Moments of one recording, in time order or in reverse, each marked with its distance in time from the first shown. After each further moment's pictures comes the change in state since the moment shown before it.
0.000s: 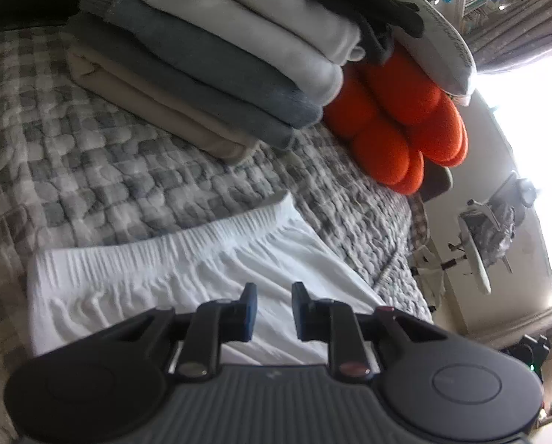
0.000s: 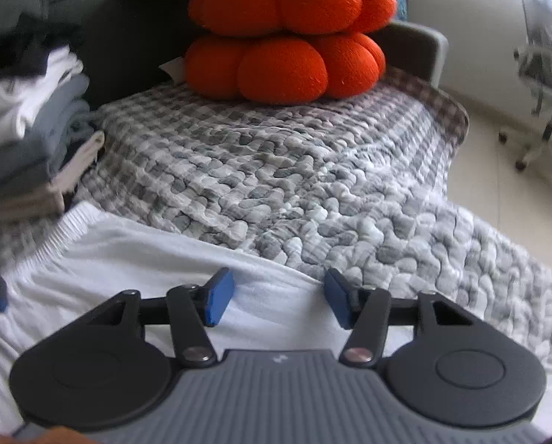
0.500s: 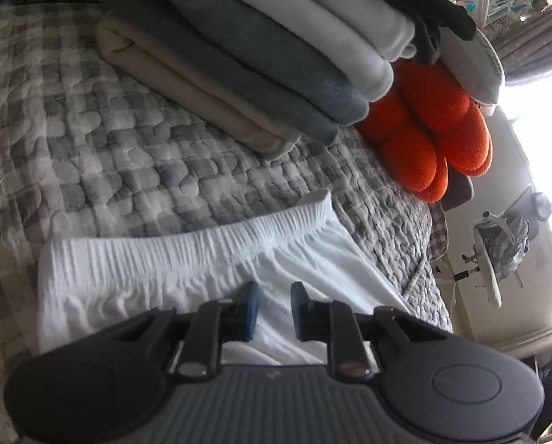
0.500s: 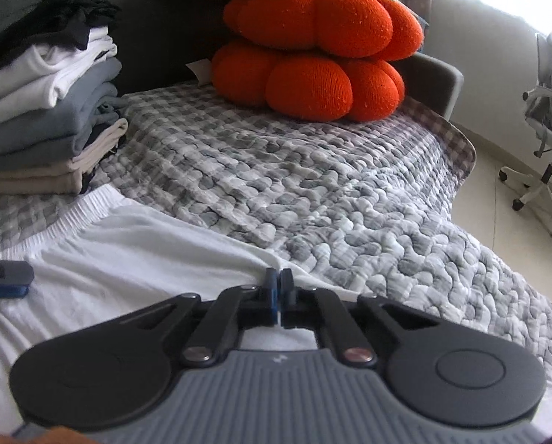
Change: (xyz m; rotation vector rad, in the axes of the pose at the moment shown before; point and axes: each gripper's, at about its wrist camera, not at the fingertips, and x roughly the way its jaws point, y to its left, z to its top) left arm 0.010 0.021 -0.004 -0.053 -0.004 0.038; right arm -0.007 0.026 -0.008 -0.098 -0.052 -0.019
